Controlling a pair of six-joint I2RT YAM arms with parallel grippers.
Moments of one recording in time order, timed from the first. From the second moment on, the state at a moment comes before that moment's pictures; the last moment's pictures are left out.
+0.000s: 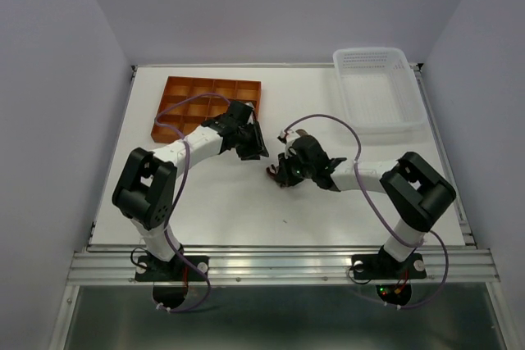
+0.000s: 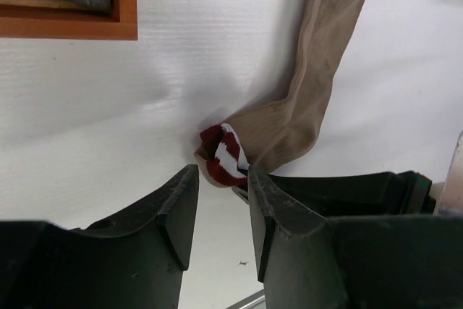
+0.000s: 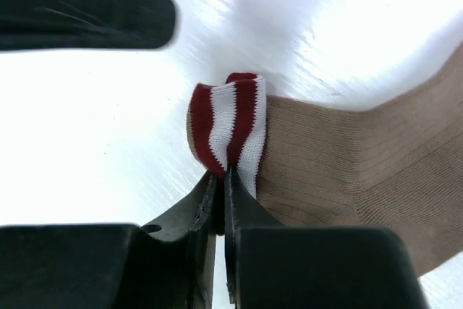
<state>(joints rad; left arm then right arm) -0.56 1.70 1.15 -0.41 0.19 -0.74 0.75 1.70 0.82 0.17 -0.15 0.30</state>
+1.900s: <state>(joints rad) -0.62 1.92 1.18 -0.25 0.33 -0.69 0.40 1.92 0.58 0.86 -0.76 0.90</state>
